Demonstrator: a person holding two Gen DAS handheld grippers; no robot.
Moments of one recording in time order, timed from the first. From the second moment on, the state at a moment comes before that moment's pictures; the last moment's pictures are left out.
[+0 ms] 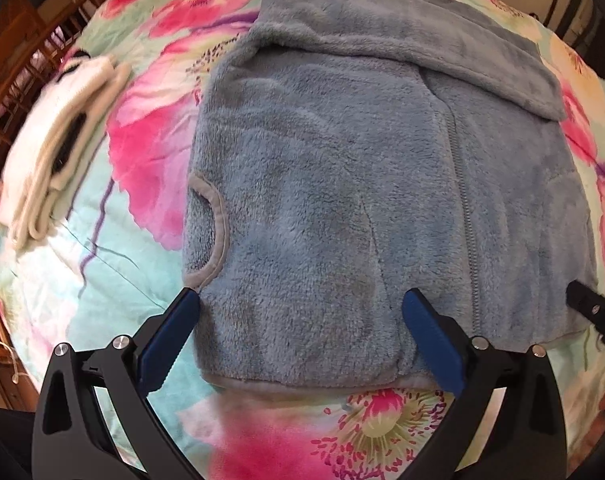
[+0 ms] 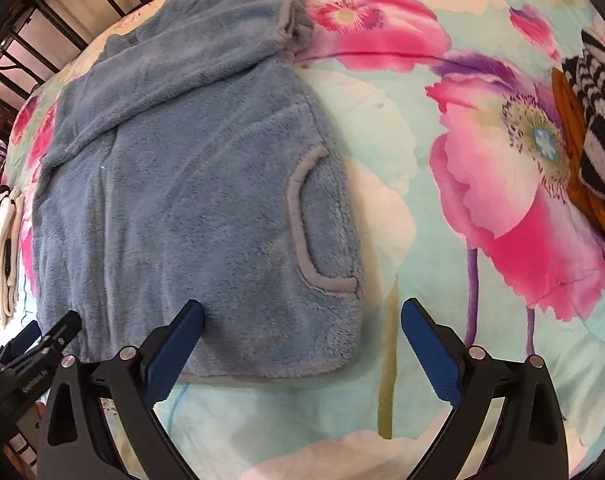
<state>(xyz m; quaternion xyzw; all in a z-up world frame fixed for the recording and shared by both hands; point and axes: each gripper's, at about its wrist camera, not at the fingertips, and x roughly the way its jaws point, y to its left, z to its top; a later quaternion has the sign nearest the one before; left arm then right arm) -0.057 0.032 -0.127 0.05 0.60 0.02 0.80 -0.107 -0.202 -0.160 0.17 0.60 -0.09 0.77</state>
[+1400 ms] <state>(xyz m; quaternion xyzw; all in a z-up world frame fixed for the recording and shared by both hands) -0.027 0.126 -0.146 -0.15 0.67 -0.15 0.71 -0.102 -0.250 -0.166 0.25 0.63 0.04 0.73</state>
